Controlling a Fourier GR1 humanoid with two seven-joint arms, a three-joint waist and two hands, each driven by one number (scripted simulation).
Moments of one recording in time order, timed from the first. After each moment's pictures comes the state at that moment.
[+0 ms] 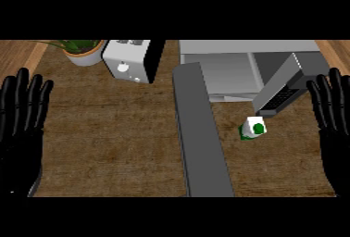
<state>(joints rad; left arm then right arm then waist) -0.03 0.10 0.00 -2.10 -0.01 0.01 0.00 -0.03 -0.11 0.01 -2.10 0.01 0.00 0.01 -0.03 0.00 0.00</state>
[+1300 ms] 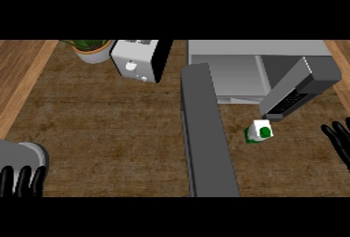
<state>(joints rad) 0.65 0.06 -0.37 -2.34 -0.02 0.22 -0.26 0.23 -0.25 -0.18 -2.09 -0.32 0.50 -0.14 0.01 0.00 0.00</state>
